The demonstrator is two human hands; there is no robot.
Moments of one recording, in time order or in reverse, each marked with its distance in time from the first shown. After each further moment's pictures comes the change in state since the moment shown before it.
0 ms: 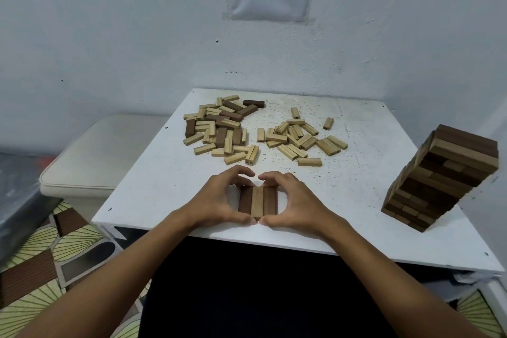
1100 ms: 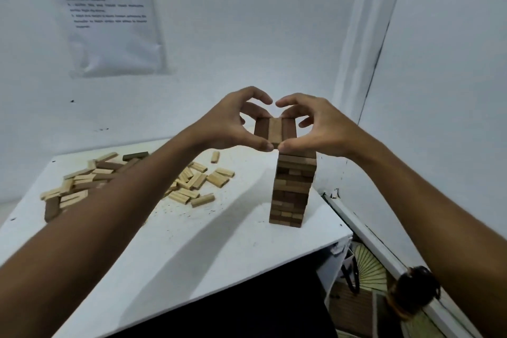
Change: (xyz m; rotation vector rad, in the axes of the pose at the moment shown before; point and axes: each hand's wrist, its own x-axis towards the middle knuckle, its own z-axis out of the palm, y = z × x) left_hand 0.141 0.261 0.014 -0.021 -0.200 0.607; right_hand -0.110 -0.034 -0.242 -0.197 0.547 0.087
